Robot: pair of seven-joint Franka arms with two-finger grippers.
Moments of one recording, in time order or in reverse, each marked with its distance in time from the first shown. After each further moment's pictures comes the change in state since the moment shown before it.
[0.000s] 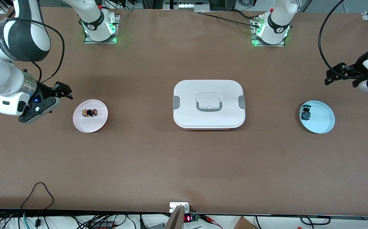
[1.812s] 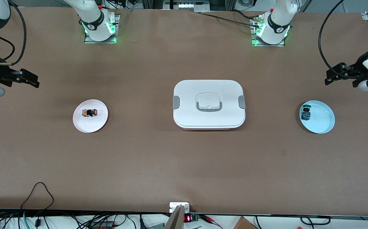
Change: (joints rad) left arm -0.001 0.000 -0.001 0.002 0.000 0.000 0.000; right arm -0.111 -0.142 0.018 0.004 -0.121 -0.088 0.382
